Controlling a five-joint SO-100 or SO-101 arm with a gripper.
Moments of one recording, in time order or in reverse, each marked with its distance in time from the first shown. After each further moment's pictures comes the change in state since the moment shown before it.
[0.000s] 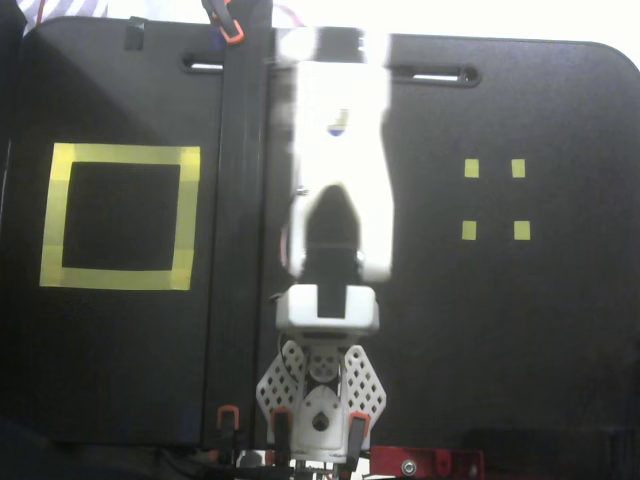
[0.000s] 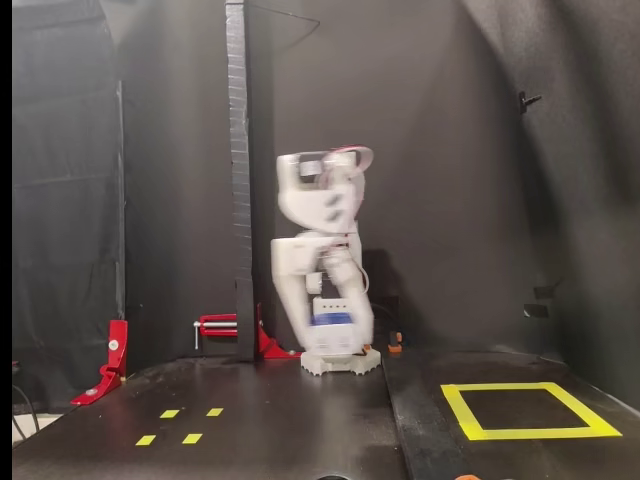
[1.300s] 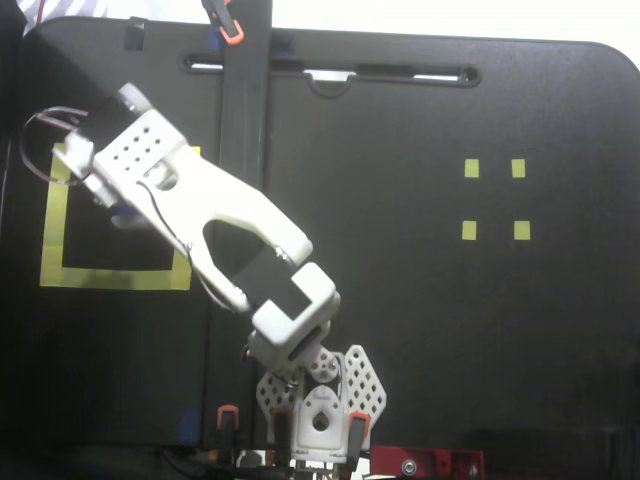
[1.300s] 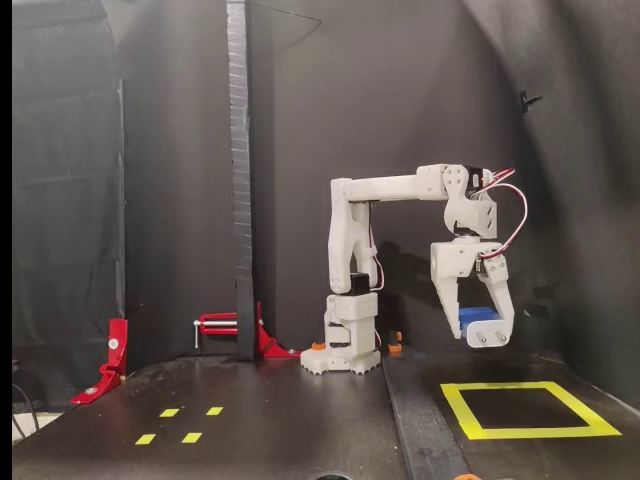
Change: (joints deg) arm -41.1 -5.3 0.0 -0.5 40.0
